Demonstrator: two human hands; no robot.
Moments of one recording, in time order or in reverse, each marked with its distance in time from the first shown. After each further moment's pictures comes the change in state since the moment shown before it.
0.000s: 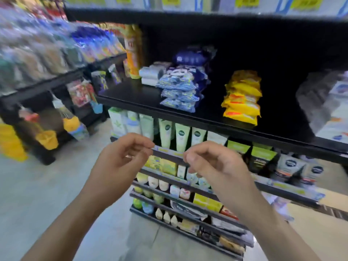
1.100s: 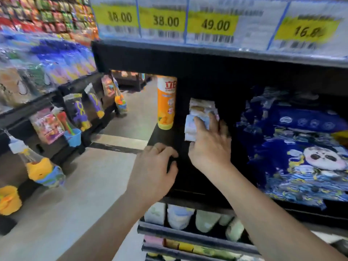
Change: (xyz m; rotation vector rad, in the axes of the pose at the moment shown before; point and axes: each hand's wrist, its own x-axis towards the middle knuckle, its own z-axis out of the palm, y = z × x) left_hand 0.370 -0.195 -0.126 0.689 -0.156 0.326; right_hand 0.447 0.055 0.179 -1.175 0.344 0.394
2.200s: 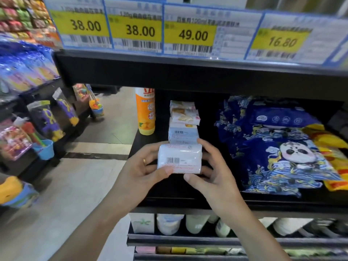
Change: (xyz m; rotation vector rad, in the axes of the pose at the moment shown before) left_hand 0.005 -0.009 -0.009 -1.266 -0.281 -0.031; right_hand -0.078 0.055 0.016 1.258 -0.015 -0.101
